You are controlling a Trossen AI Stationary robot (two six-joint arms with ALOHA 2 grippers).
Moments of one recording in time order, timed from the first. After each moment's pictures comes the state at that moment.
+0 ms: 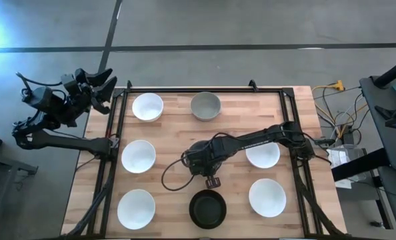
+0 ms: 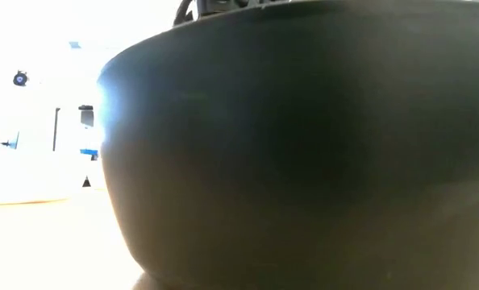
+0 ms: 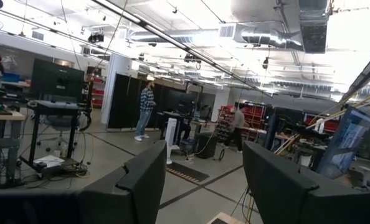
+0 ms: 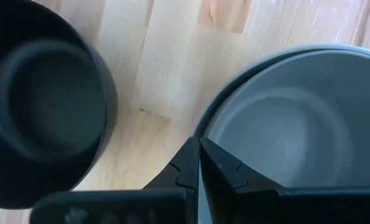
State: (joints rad) left arm 0.04 0.60 1.04 -0.12 -0.60 0.01; right arm 0.19 2.11 1.83 -1.00 -0.14 -0.06
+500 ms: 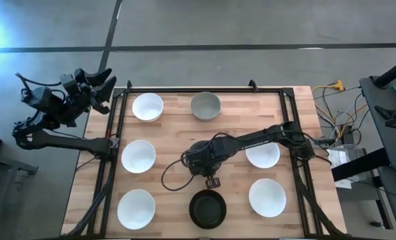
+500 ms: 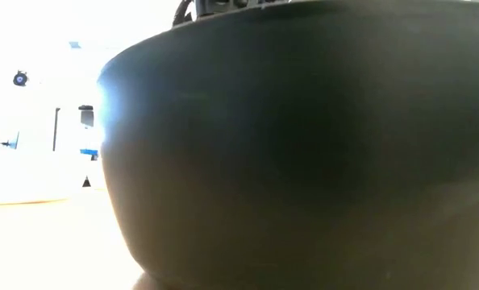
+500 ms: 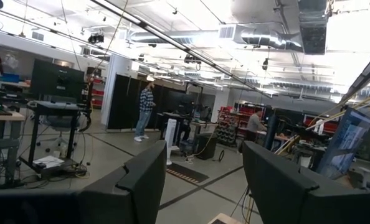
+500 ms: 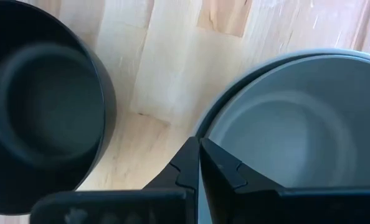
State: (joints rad) left arm 0.04 0.59 1.04 -0.12 -0.60 0.01; right arm 0.18 2.11 1.81 -0.98 -0.14 -0.06
